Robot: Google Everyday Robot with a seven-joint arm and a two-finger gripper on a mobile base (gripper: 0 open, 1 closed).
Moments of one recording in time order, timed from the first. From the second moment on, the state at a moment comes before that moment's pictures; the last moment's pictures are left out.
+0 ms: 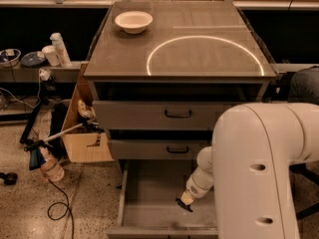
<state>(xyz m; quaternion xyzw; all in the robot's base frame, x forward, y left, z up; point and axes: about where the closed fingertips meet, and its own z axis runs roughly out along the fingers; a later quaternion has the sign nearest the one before) 0.472 -0.122 0.346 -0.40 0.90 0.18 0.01</state>
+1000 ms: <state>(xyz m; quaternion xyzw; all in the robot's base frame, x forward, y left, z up) 0.505 -0.115 0.303 -0.37 0.92 0.16 0.02</state>
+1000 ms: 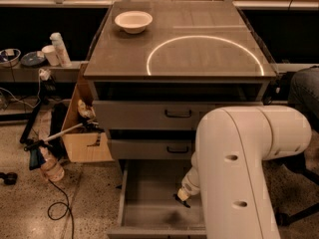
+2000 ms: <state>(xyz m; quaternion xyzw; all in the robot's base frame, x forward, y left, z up) 0.490 -0.120 0.274 -0.35 0.92 0.16 -0.01</state>
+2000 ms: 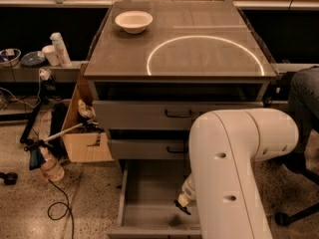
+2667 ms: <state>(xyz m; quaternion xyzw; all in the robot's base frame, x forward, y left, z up) 0.464 -0.118 0.242 -0.33 0.93 0.17 -0.05</state>
